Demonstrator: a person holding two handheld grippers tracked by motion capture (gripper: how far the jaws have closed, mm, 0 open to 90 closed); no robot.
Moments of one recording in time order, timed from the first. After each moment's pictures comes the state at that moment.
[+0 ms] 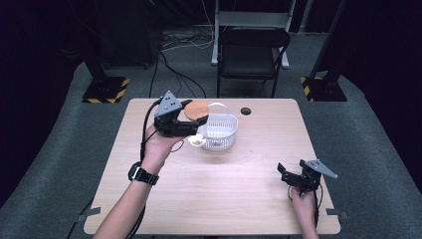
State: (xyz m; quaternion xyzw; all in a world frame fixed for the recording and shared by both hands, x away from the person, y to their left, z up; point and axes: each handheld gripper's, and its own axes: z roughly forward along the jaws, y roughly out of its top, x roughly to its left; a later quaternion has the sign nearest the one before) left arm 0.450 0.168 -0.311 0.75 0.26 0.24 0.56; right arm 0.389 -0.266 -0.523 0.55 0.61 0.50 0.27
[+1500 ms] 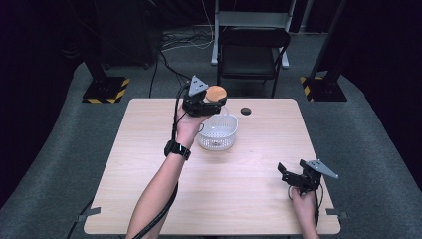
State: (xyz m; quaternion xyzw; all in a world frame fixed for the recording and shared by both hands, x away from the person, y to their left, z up) left arm 0.528 0.109 -0.331 0.73 0.31 0.26 0.55; right arm 0.389 -0.268 -0.523 0.55 0.61 0.50 0.27
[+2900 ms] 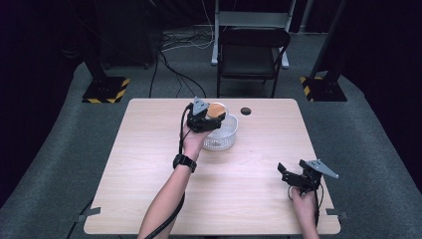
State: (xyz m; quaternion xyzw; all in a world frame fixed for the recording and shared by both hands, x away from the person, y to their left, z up) left arm 0.539 0.106 -0.421 0.72 0.35 0.26 0.54; right arm 0.389 -0.269 -0.523 0.55 0.61 0.51 0.26
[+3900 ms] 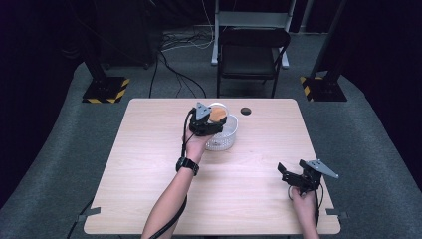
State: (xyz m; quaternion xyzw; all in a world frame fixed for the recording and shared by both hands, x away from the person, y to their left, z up) left arm 0.539 0.100 -0.438 0.72 0.35 0.26 0.53; right arm 0.389 -0.269 -0.523 0.55 0.61 0.51 0.26
